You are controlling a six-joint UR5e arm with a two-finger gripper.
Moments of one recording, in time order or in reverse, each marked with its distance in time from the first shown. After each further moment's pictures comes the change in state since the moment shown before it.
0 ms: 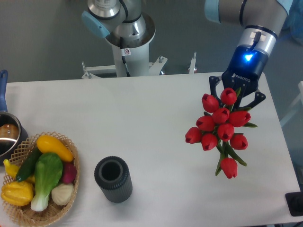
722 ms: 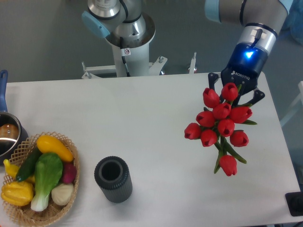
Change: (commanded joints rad) arm -0.009 -0.002 -0.020 0.000 -0.217 -0.066
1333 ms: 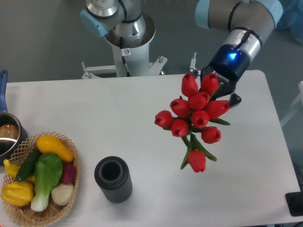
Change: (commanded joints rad) arm -0.093 -0.017 -0.006 0.025 -0.157 -0.026
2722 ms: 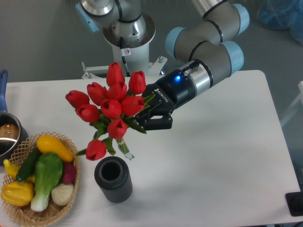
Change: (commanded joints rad) arm -0.170 -0.089 -0.012 0.032 -0.298 0.183
